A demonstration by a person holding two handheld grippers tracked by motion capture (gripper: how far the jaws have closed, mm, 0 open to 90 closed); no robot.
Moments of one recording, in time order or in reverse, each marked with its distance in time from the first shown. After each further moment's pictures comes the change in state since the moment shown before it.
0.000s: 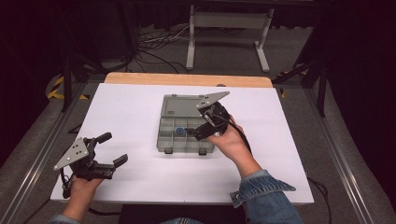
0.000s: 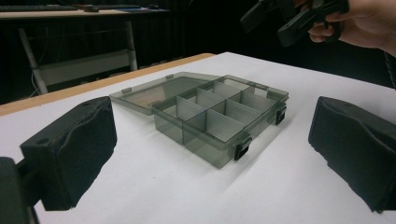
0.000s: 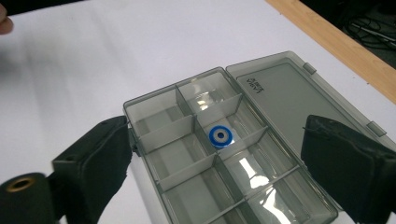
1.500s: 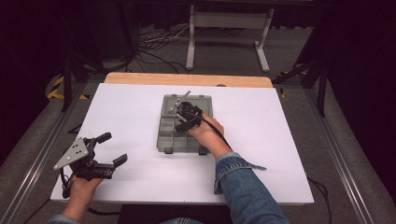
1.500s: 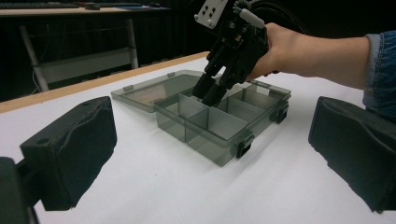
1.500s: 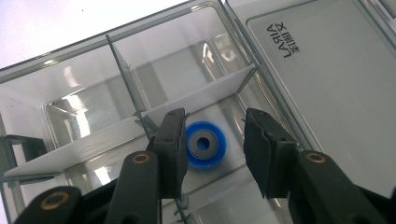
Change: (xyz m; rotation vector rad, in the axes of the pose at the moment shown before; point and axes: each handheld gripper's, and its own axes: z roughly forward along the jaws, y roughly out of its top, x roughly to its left) left arm 0.002 -0.001 -0.001 0.011 0.000 -0.004; right arm -0.026 0.006 0.124 0.329 0.022 -0.047
